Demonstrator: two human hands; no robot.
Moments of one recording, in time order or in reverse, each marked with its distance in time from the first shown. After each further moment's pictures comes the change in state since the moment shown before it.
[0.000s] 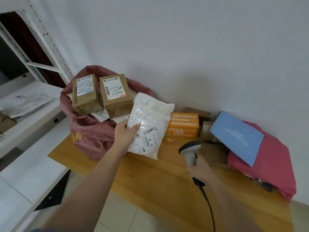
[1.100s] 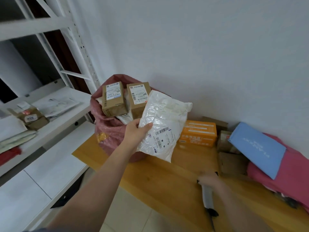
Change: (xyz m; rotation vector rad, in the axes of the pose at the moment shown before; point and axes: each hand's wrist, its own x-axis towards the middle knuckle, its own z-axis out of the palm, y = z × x) left_hand -0.022 0.025 -0.059 -0.176 -0.072 0.003; right_hand 0.021 0.000 0.043 -0.344 -0.172 0.036
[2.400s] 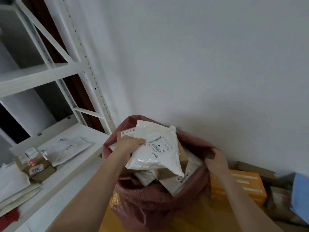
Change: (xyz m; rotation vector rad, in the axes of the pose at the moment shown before) left_hand 0.214 0.086 -0.085 0.136 0.101 -0.225; right_hand 0.108 -0.241 -0.112 0.450 0.659 -0.363
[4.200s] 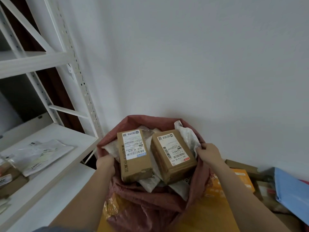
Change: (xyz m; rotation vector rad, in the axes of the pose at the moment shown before) left_hand 0.102 -0.071 -0.058 -0.289 0.321 -0.145; right_hand -0.004 -0.059 0.015 -0.195 -0.028 0.030
